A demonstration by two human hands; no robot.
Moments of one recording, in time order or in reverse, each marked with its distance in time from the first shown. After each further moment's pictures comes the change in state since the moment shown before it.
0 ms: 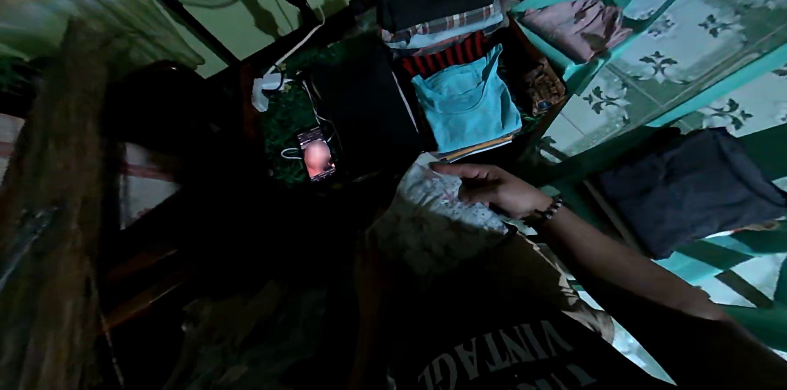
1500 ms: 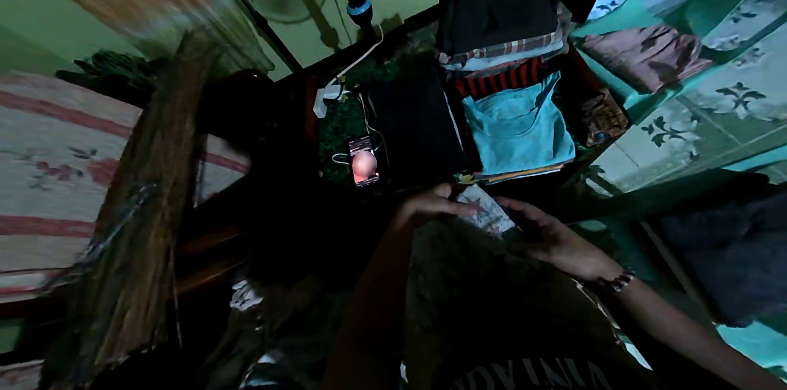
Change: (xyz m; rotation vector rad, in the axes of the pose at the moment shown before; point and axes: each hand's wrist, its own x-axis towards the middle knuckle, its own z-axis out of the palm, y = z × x) left_hand 0.169 0.066 -0.019 -0.708 -0.935 0.199; right_hand -0.022 0.016 0.009 -0.040 0.067 0.039
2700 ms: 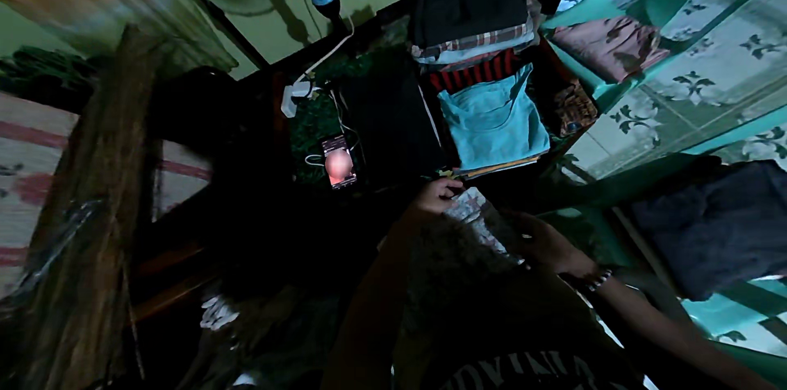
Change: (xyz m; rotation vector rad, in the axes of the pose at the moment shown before) left_hand 0.049 -0.048 0.010 0.321 0.220 -0.102; right_hand -0.021 0.037 -0.013 -0.180 0.214 0.410
